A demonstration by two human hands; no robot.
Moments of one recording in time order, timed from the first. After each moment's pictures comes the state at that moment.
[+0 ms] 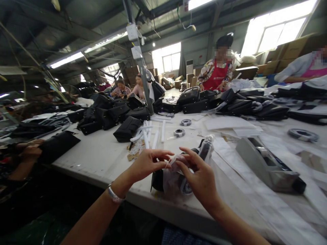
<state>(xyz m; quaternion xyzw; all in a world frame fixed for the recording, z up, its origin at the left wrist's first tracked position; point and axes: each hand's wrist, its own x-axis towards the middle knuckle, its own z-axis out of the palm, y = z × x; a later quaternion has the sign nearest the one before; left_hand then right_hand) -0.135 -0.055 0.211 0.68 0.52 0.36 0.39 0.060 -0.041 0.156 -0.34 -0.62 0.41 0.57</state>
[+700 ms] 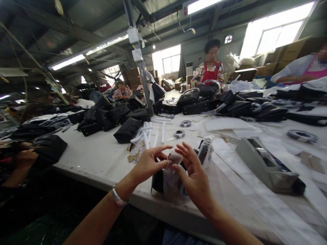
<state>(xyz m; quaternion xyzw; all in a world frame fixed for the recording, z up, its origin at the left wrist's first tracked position) -0.122 -0.057 0.212 0.65 0.54 0.40 0.36 0.046 -0.043 0.148 -0.24 -0.58 0.48 0.61</state>
